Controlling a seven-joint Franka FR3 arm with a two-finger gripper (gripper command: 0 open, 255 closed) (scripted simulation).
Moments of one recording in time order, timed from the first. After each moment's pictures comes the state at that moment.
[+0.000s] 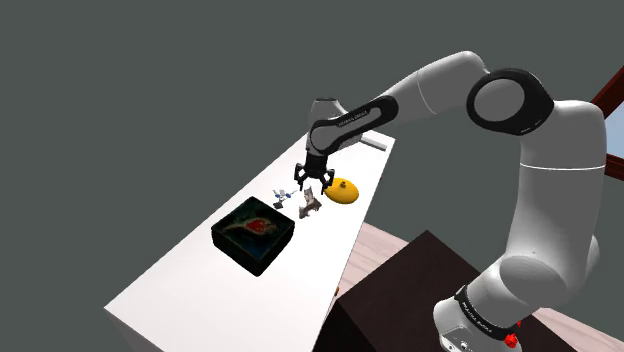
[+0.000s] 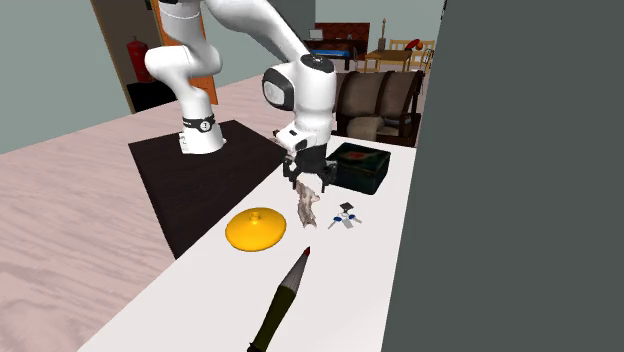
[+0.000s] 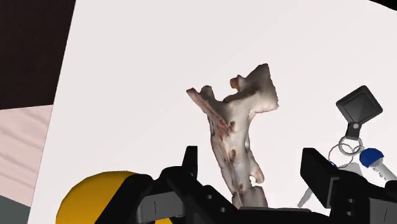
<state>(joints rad) -0.11 0.55 0.24 -1.87 -0.08 2.26 0.96</state>
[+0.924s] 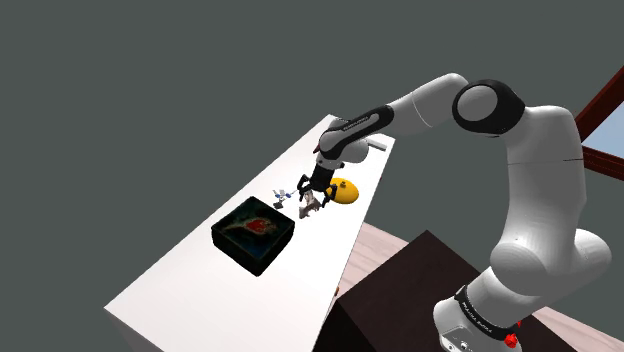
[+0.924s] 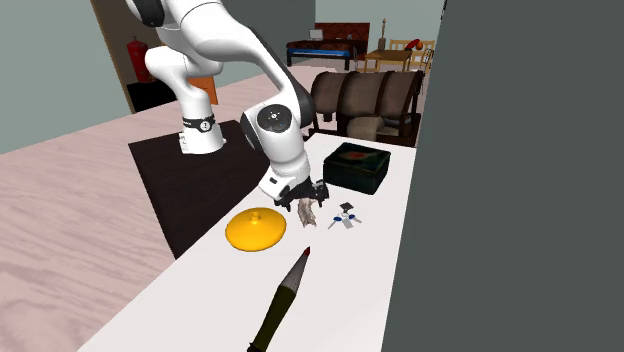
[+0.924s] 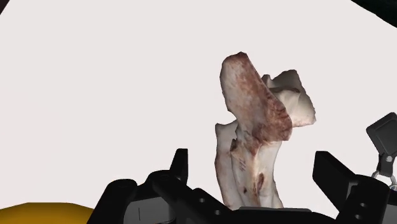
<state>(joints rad) -0.35 0.73 0.38 -1.86 0.14 2.35 0.52</state>
